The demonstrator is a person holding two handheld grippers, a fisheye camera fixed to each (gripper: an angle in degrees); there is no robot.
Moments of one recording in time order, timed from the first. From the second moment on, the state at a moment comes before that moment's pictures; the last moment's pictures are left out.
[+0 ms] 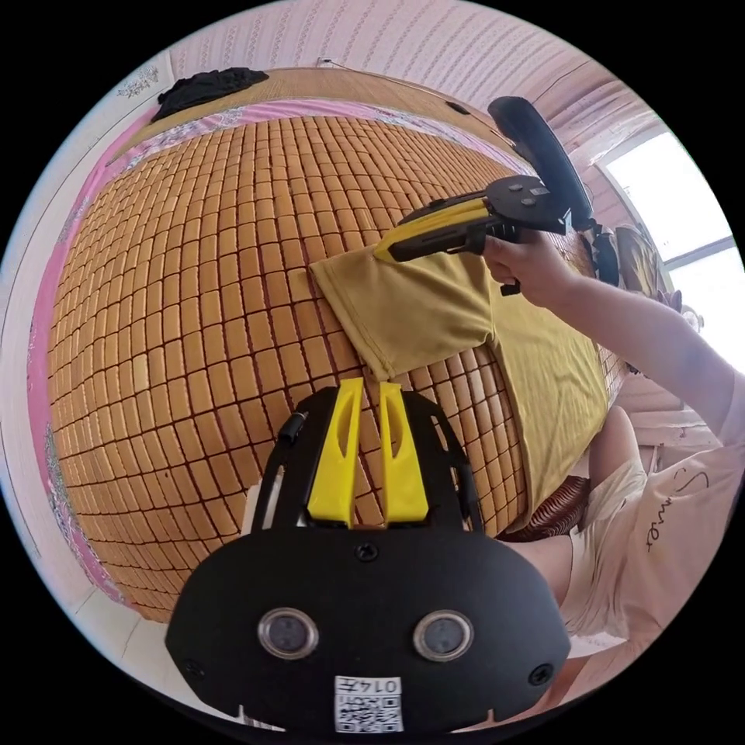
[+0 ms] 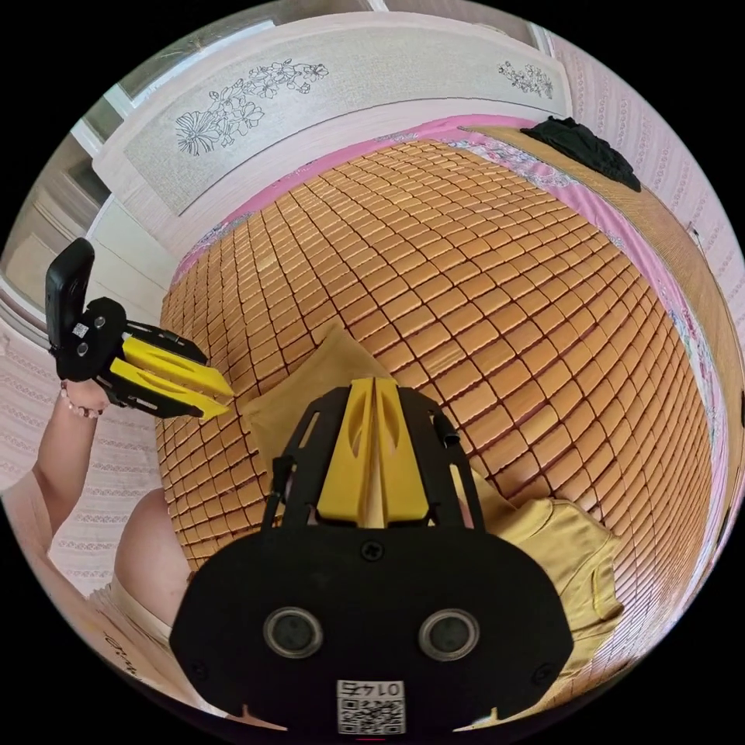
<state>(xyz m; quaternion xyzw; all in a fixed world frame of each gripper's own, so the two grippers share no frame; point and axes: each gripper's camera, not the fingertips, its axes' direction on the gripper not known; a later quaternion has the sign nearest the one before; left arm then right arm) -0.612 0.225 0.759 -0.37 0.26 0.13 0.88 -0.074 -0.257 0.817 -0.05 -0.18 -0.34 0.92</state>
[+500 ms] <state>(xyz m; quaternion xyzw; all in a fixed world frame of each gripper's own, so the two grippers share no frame) -0.492 0.284 0.657 -0.31 0.39 0.15 0.85 0.352 -0.024 0.631 -0.05 0.01 -0.05 1.00</state>
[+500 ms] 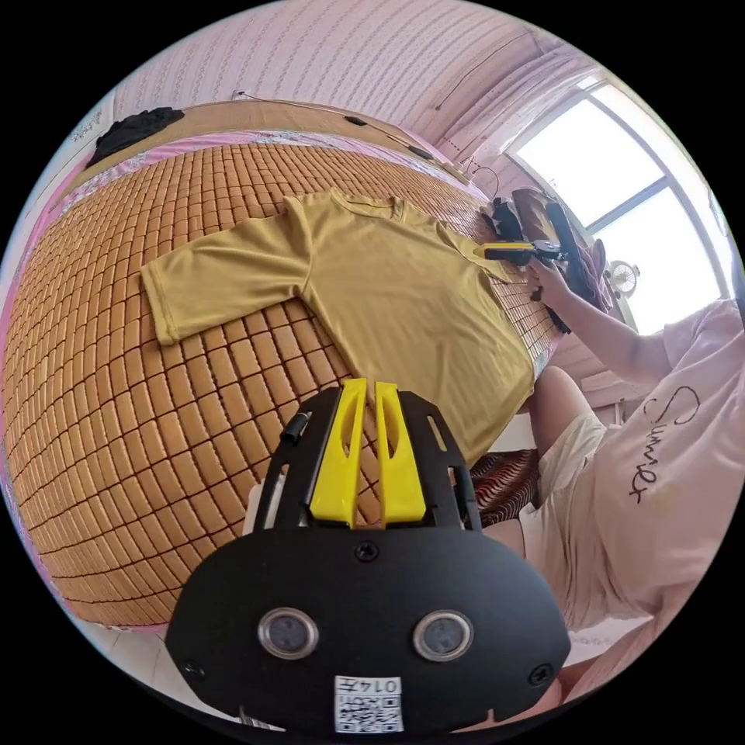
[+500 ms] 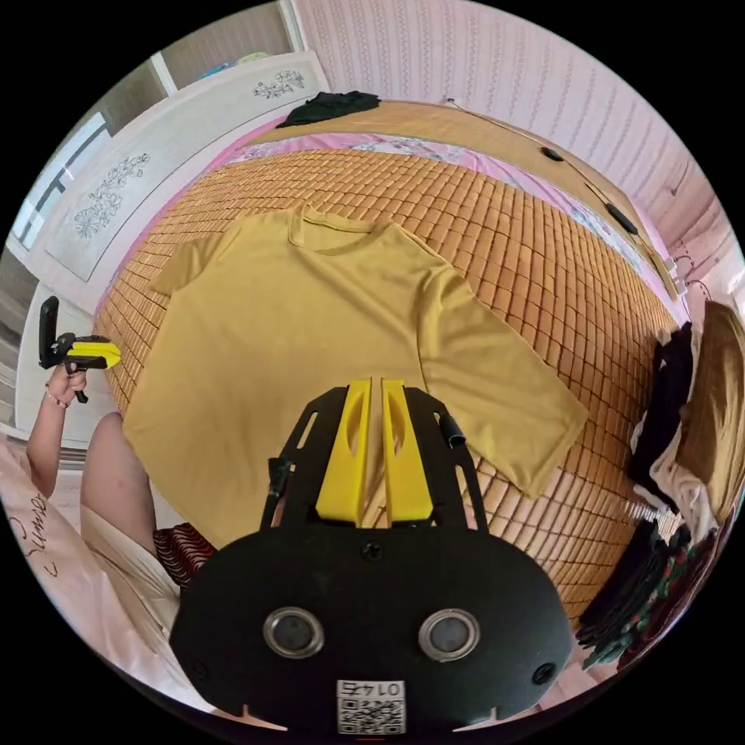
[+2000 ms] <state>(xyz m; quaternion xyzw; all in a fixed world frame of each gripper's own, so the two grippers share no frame) -0.318 0.197 0.748 -0.25 0.30 0.08 0.92 0.390 -0.070 0.497 0.10 -0.08 -0.05 0.99</state>
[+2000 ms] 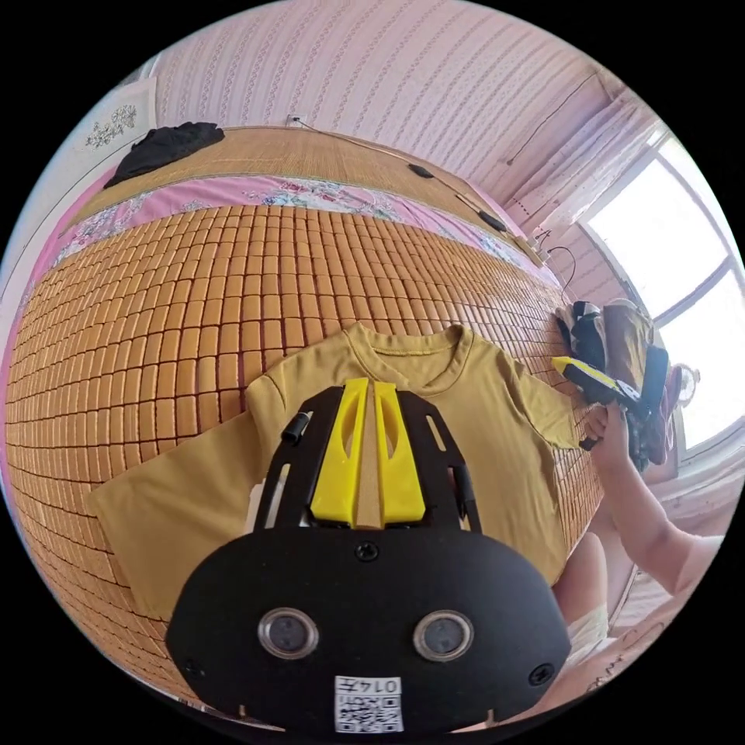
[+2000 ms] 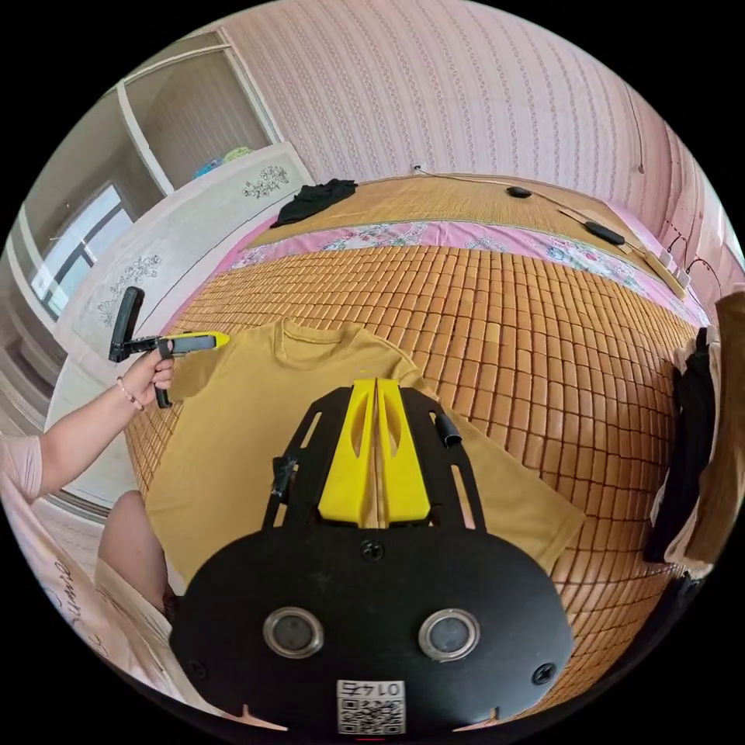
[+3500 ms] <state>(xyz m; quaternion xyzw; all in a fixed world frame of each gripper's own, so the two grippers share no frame) -0.606 0.416 0.613 -0.13 0.20 -0.14 0.96 -0.069 -0.075 0.522 -0.05 -0.12 -0.34 0.93</state>
